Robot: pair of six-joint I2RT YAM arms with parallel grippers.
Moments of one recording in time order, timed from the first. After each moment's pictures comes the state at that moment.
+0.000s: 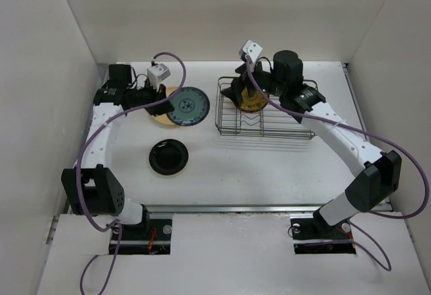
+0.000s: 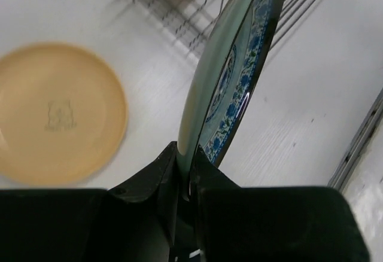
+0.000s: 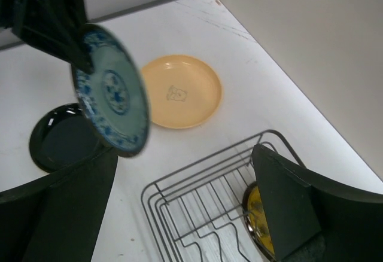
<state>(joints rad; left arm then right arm) -0.03 1.45 1.39 -0.71 0.84 0.40 0.54 1.54 1.50 -0.14 -0.48 -0.20</state>
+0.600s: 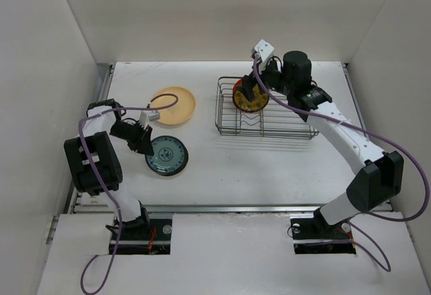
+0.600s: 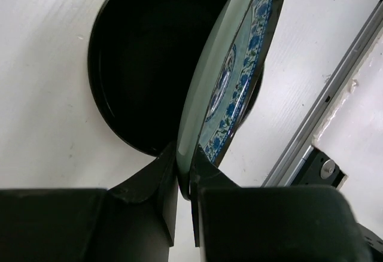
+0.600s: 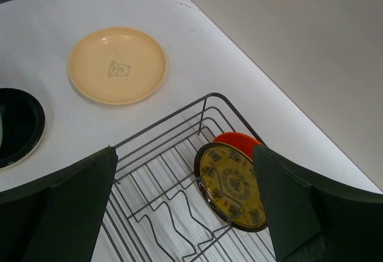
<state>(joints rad) 0.25 1.67 1.18 -1.21 0.72 1.09 0.44 1.52 1.42 -0.13 -0.38 -0.27</state>
